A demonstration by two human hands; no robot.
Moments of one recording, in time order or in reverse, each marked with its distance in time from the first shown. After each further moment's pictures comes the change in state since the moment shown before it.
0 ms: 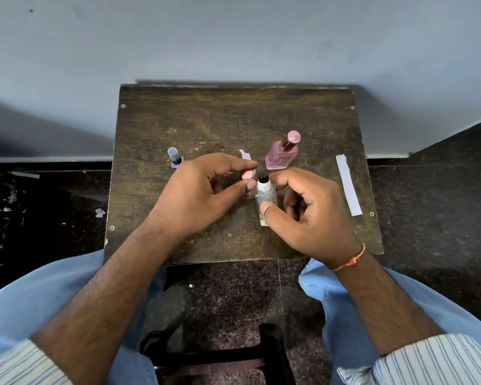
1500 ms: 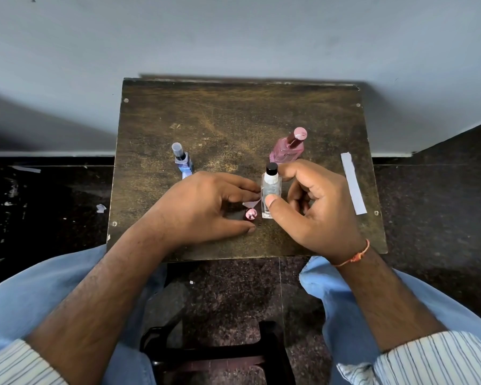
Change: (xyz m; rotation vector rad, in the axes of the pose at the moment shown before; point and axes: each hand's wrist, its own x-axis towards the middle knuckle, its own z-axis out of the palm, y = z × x) left_hand -0.004 -0.007 -0.011 0.249 -0.330 0.218; right_hand 0.004 -0.002 0.002 -0.002 0.044 -0.021
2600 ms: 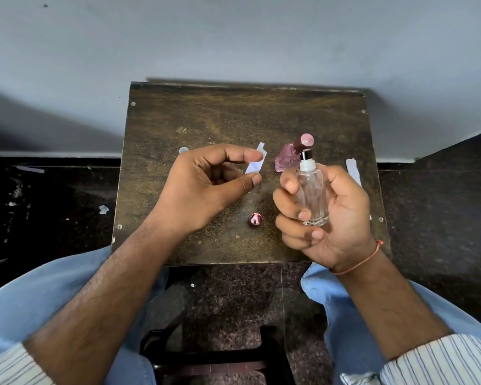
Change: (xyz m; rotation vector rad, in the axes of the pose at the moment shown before) left_hand 0.007 0.017 -0.004 -0.738 0.440 -0.216; right_hand 0.012 -0.009 -0.006 1.449 -0.429 0.787
